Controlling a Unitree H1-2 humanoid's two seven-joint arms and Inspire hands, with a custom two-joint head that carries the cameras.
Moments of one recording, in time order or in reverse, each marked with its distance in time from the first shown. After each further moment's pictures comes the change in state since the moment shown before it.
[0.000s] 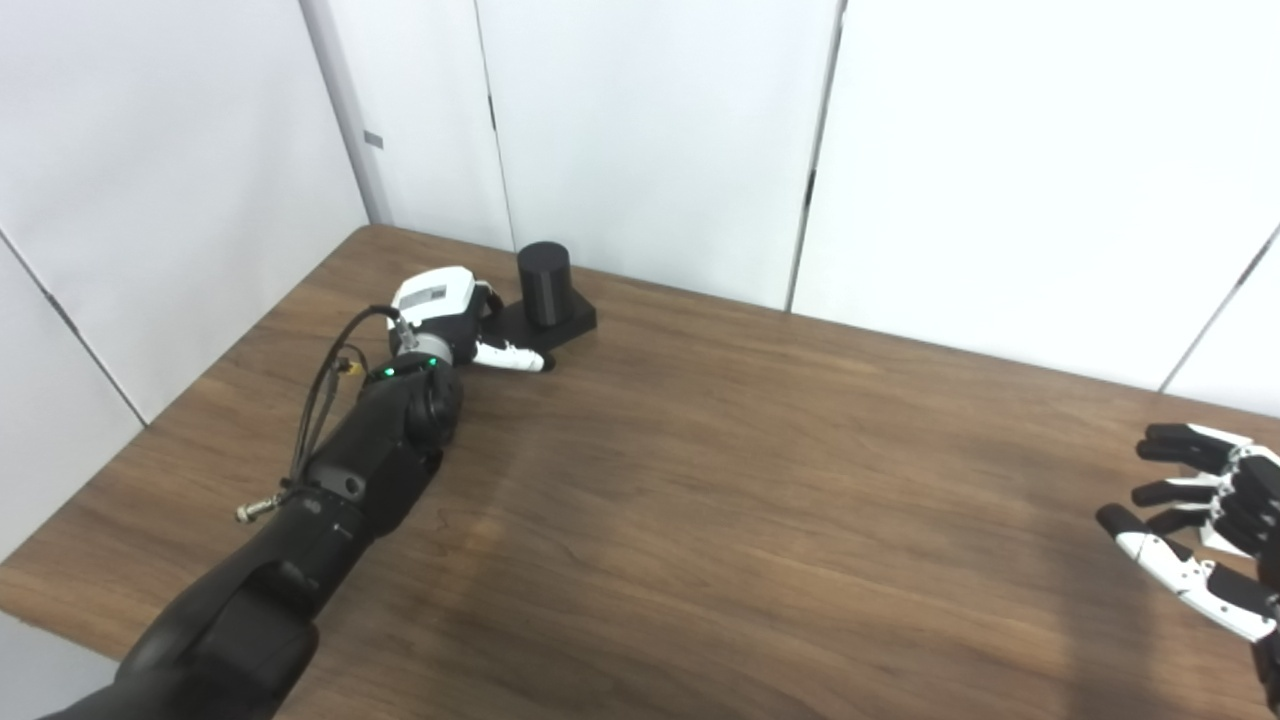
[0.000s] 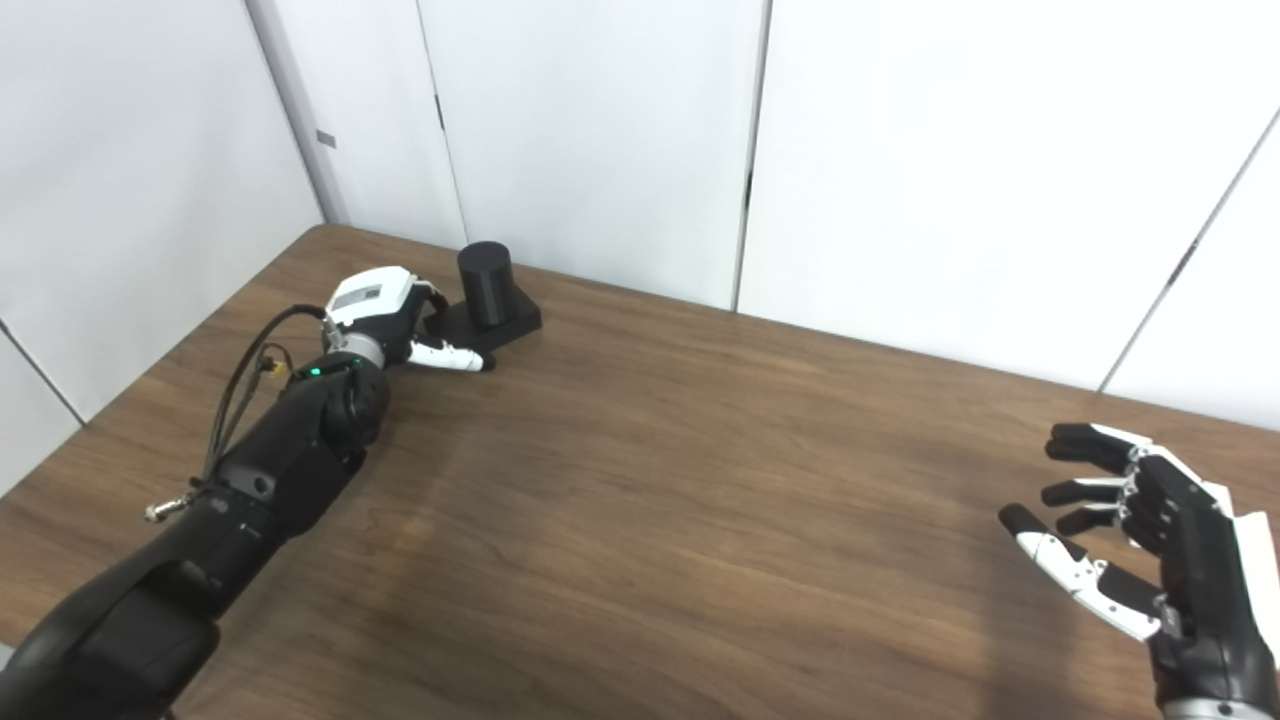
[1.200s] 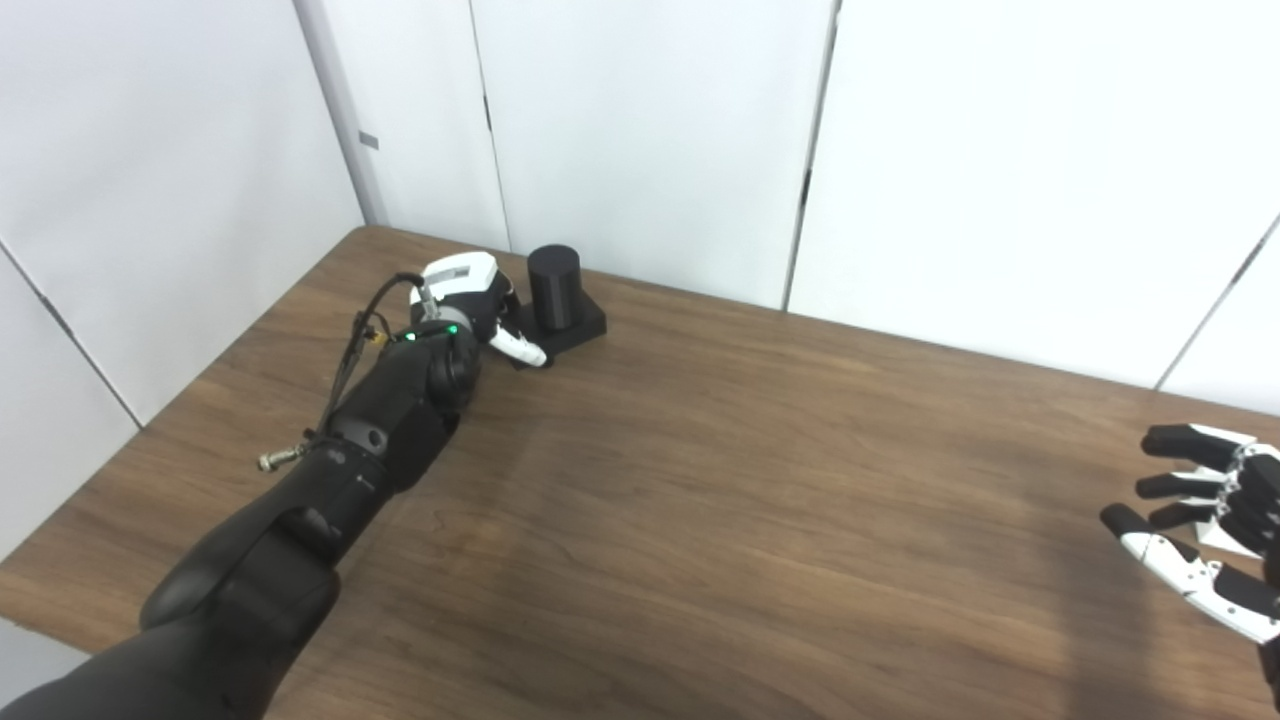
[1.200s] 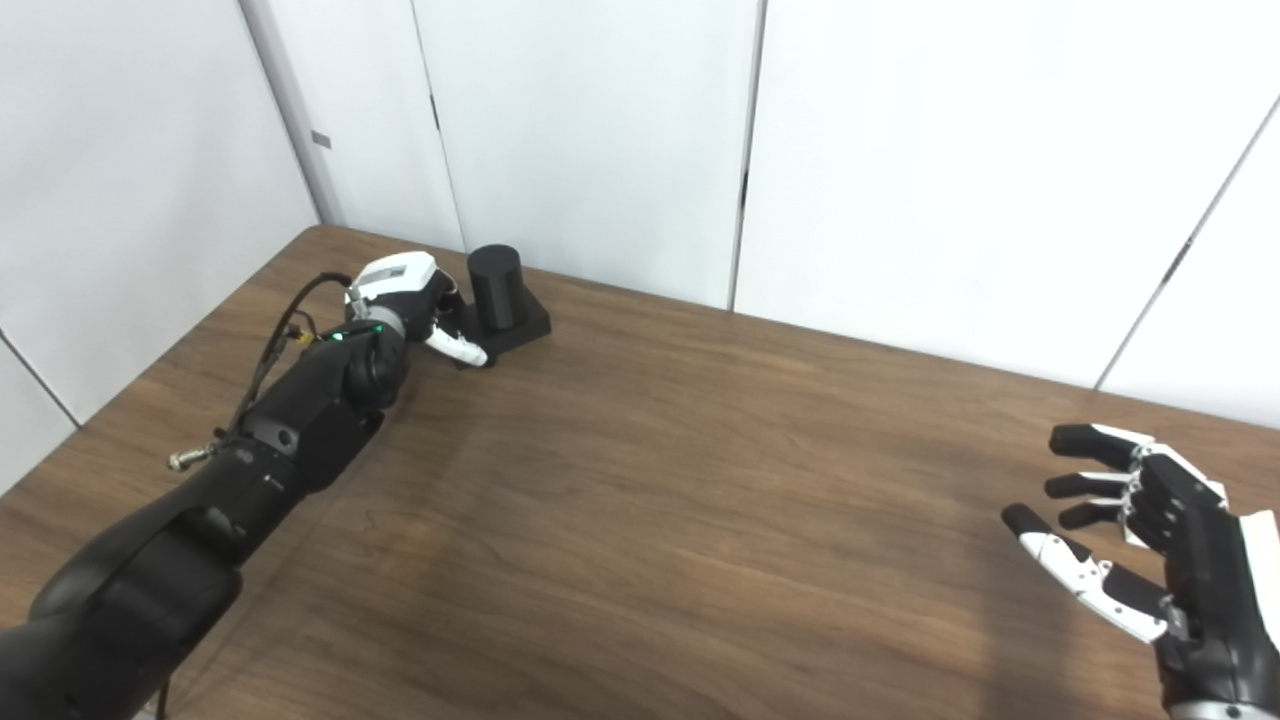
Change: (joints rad) left arm -0.122 0.009 -0.084 0.104 -0.023 -0.017 -0.080; right arm 0.011 -0.012 -0.003 -0.026 0.009 0.006 0.002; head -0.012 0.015
